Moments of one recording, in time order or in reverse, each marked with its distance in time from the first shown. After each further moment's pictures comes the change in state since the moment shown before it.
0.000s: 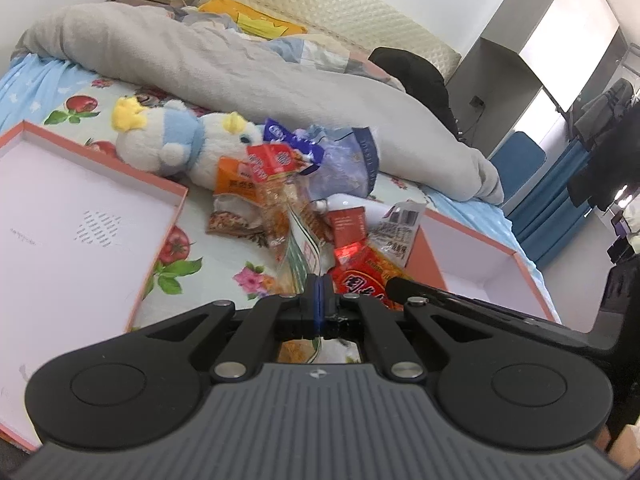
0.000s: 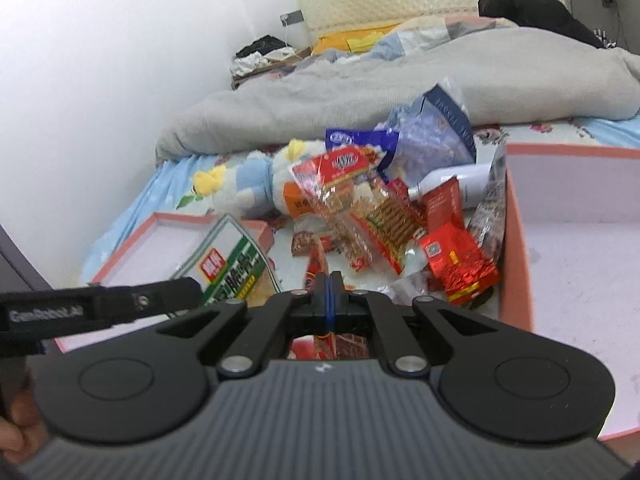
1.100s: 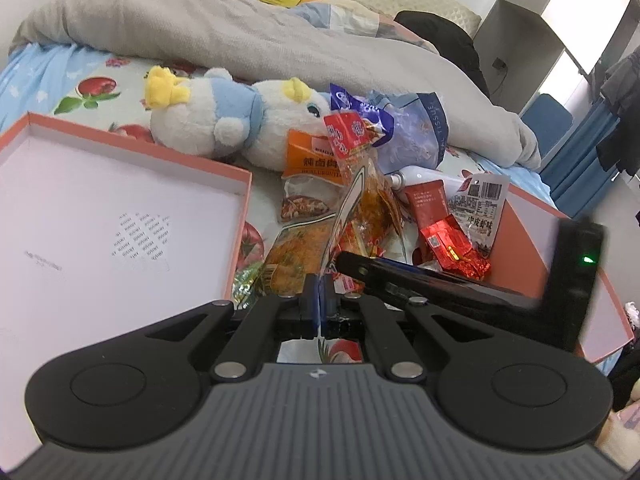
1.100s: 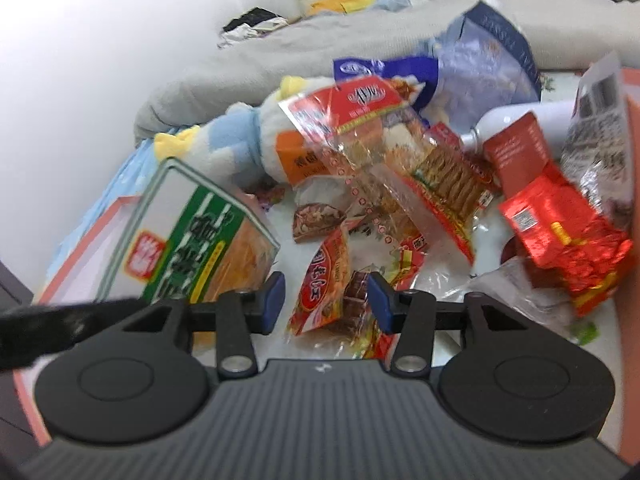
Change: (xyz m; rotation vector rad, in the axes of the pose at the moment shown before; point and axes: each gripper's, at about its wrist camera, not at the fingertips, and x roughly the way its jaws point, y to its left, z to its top) left arm 0.062 0.089 0.012 0.058 0.110 0.060; right arm 0.159 0.016 -0.030 0.053 0.091 -0.021
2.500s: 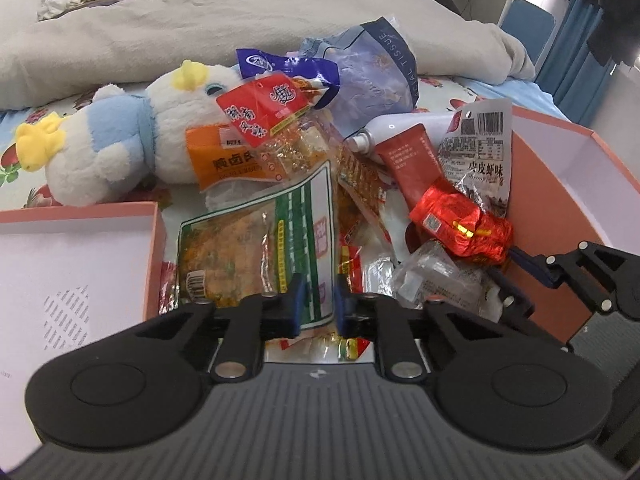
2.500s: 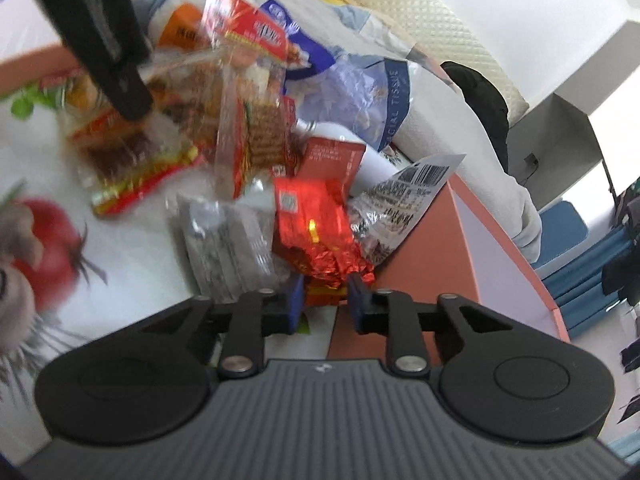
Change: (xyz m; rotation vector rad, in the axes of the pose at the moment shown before) left arm 0.097 -0.069 0.024 0.279 0.120 0.061; right arm -0.038 -0.014 -0.043 -0.715 0.045 -0.694
